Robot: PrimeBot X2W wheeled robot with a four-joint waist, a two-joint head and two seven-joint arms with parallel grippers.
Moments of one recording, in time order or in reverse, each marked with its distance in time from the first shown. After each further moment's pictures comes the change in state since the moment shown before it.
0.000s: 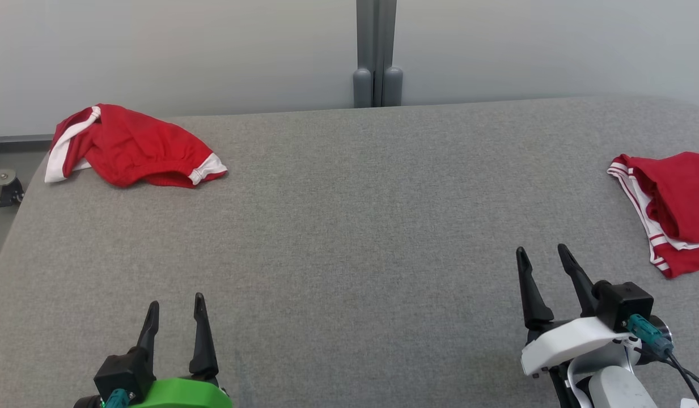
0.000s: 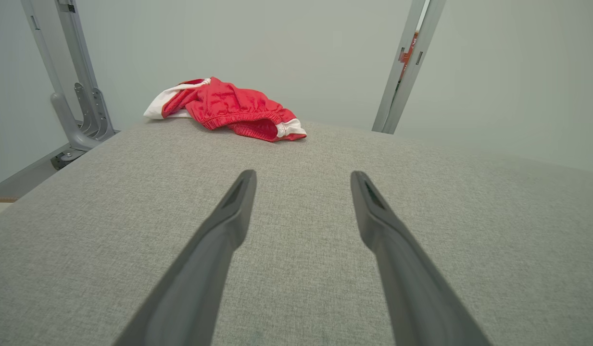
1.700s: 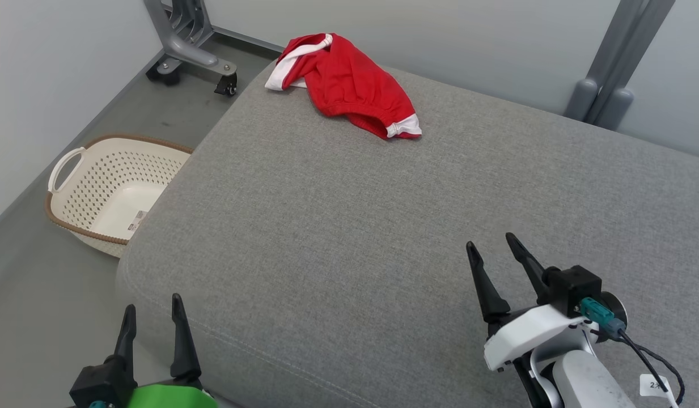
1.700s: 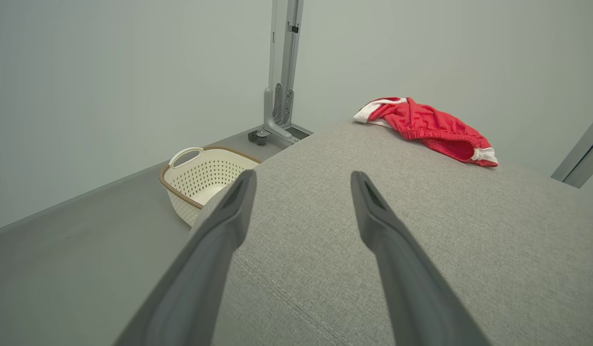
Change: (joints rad) left arm 0.043 -0.002 0.050 -0.082 -0.004 0.025 -0.002; right arm -0.074 0.001 0.143 0.042 -0.004 0.000 0.021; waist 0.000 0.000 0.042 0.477
